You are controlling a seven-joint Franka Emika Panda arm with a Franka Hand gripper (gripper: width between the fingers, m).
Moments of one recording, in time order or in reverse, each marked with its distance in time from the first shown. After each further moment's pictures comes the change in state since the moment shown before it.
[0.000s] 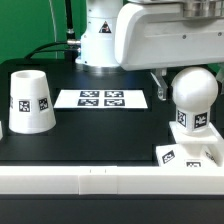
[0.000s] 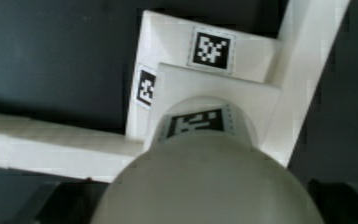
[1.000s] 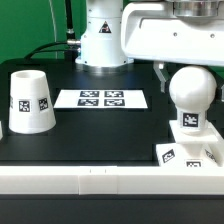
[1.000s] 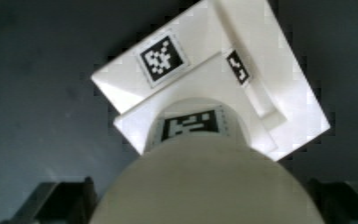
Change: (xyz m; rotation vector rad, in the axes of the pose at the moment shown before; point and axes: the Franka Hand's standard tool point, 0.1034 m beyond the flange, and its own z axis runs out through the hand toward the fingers) arm -0.006 -0.008 0.003 0.004 -0.027 0.761
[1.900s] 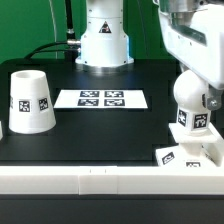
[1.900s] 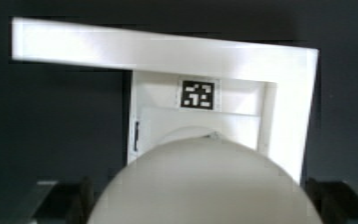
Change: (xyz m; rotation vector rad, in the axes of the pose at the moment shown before) arm -0.007 -0.006 0.003 0.054 -0.135 0.832
